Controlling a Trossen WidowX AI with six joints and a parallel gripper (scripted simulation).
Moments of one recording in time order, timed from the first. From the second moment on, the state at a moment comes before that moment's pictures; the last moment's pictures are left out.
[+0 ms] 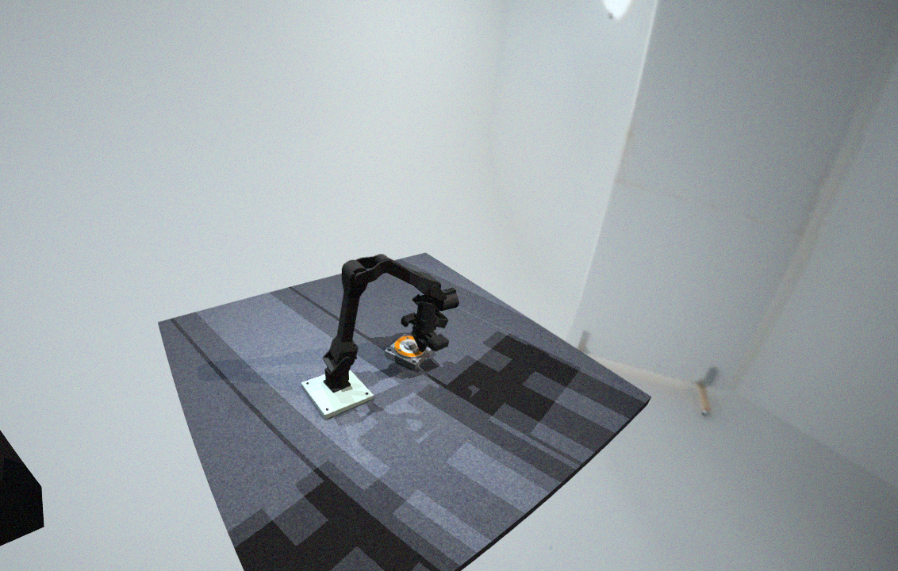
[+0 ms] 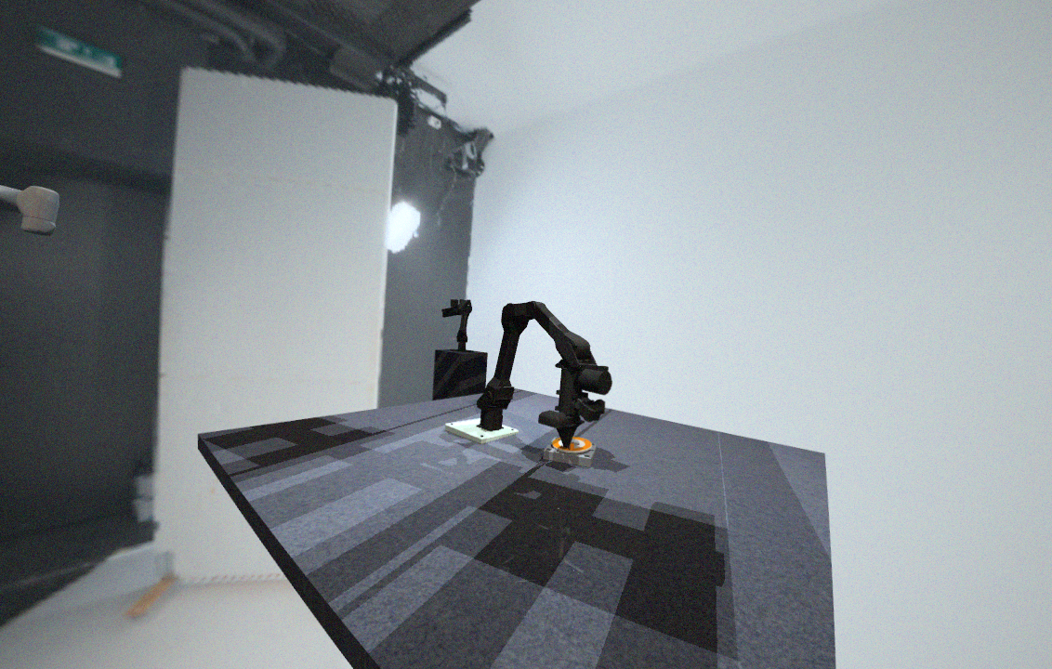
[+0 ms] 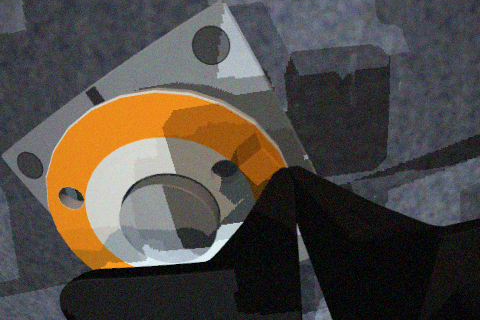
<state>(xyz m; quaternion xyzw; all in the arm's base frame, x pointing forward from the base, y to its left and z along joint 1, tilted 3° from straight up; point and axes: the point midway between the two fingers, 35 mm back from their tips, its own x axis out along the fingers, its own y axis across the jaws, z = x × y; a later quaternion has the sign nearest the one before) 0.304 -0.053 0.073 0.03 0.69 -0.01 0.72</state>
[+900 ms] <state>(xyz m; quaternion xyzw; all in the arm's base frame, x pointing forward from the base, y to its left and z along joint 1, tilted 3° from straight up) 0.332 -0.035 0.078 0.03 0.69 -0.01 0.72</state>
